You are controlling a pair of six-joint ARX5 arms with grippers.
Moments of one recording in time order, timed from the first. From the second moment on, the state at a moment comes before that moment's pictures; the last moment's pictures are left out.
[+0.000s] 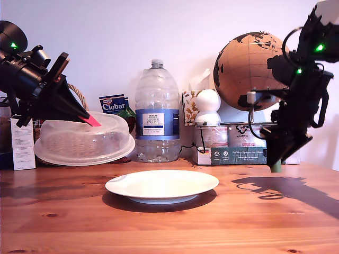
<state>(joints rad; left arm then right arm) -0.05 1.74 1.16 -0.22 0.80 -0.17 0.11 1.98 1.39 -0.47 -0.14 -0.52</state>
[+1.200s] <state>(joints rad) -0.19 1.74 1.16 -0.15 0.82 -0.21 0.11 2.04 1.39 -0.53 -0.14 -0.50</state>
